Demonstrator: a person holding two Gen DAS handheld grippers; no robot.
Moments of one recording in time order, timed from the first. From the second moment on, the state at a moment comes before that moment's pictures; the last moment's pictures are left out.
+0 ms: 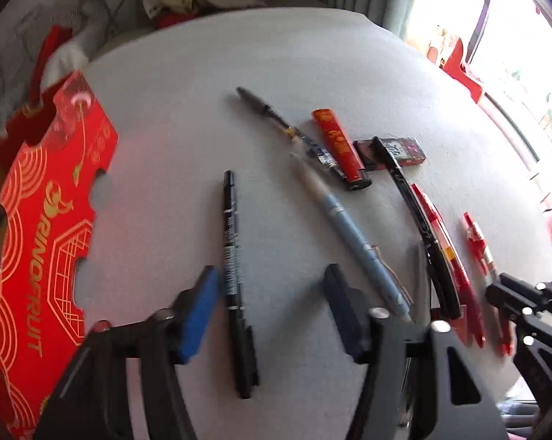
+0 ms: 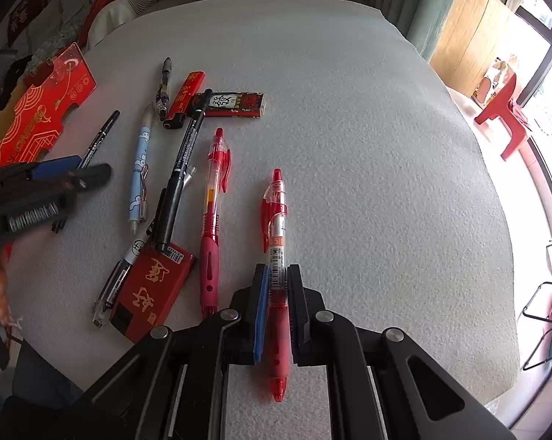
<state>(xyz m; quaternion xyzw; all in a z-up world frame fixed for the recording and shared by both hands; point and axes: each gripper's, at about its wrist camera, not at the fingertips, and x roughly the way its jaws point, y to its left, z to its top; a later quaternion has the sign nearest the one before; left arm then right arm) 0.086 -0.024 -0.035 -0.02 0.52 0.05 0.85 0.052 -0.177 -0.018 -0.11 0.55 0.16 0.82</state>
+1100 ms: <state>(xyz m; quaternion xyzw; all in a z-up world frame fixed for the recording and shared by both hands) -0.010 -0.013 -0.001 -0.07 0.45 -0.04 0.89 0.003 -0.230 0.013 0.12 0.51 0.15 0.84</state>
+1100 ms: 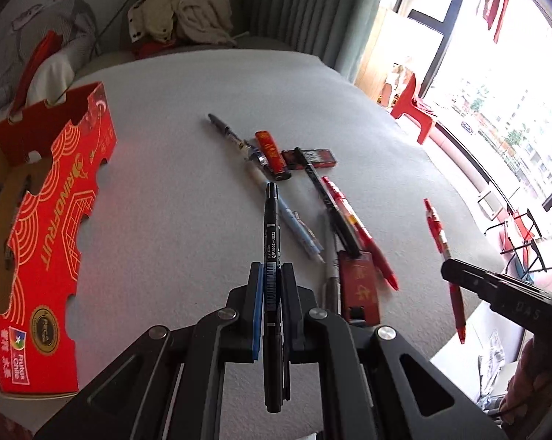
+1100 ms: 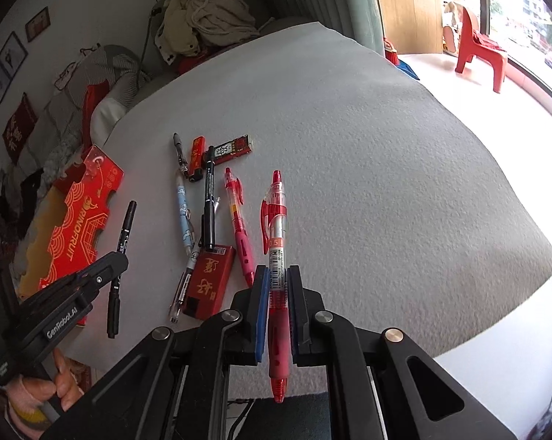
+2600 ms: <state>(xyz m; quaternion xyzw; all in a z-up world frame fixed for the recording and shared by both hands) -0.069 0.037 0.084 -0.10 0.31 -0.07 0.94 -0.019 -0.140 0.078 0.08 0.47 0.16 0.86</state>
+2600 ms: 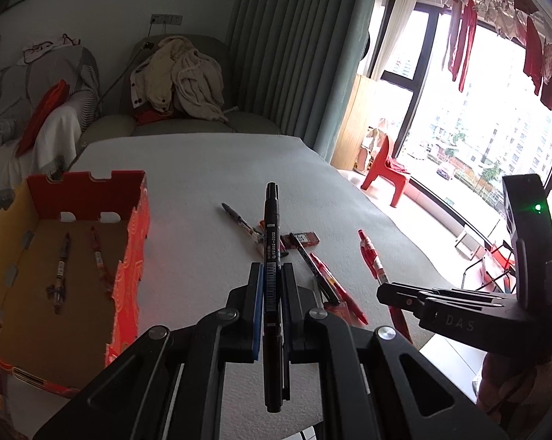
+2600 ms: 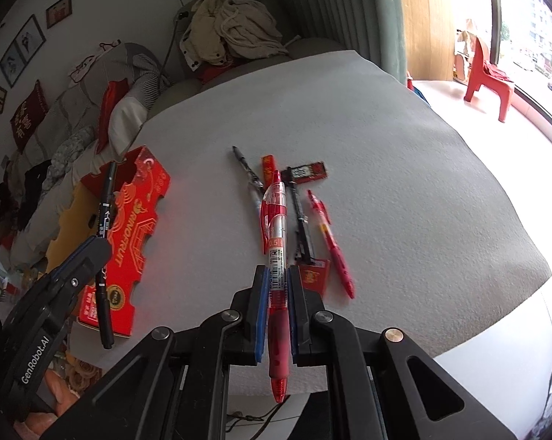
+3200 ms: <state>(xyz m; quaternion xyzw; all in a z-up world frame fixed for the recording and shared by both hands) -0.084 0.128 0.113 -0.11 0.27 0.04 0.95 -0.005 -0.009 0.114 0.03 0.44 0.28 0.85</state>
